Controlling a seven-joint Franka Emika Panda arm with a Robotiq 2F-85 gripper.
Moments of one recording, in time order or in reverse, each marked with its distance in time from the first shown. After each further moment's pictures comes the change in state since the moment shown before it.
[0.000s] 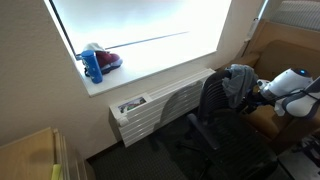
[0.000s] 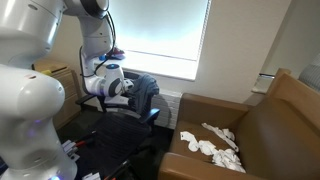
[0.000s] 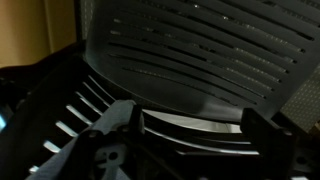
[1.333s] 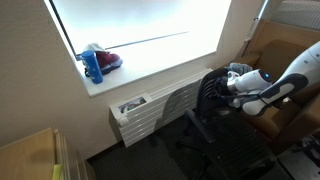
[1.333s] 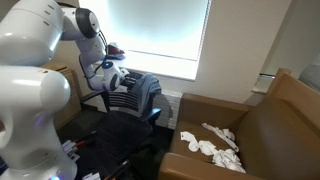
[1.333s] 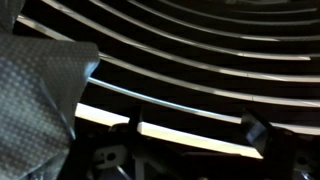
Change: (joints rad) arm 0.290 0.312 -0.145 0.550 0.155 0.117 0.046
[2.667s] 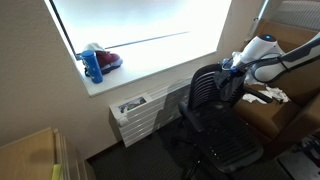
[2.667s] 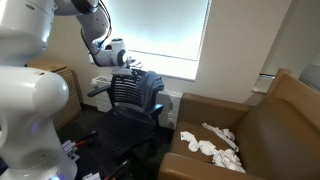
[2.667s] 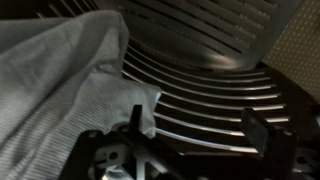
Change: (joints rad) arm -0.110 -0.315 0.015 -0.038 -0.180 -0.627 0.101
